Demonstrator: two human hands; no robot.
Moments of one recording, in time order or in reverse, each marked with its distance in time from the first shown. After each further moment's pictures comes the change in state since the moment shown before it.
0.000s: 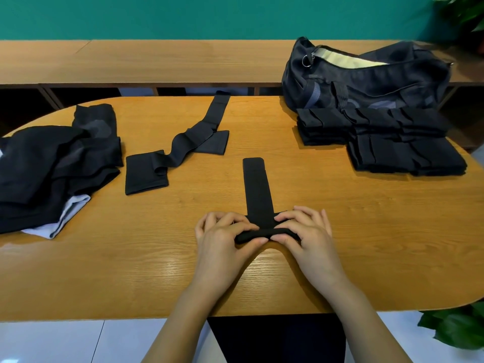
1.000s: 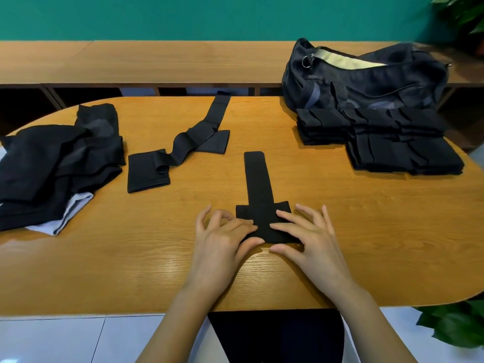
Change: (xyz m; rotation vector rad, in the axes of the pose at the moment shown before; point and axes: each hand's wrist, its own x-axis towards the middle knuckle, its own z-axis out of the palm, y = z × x) left_hand -0.007 -0.005 -0.009 0.208 -0.041 0.213; right_hand -0.009 0.010 -0.002 -0.126 -0.017 -0.120
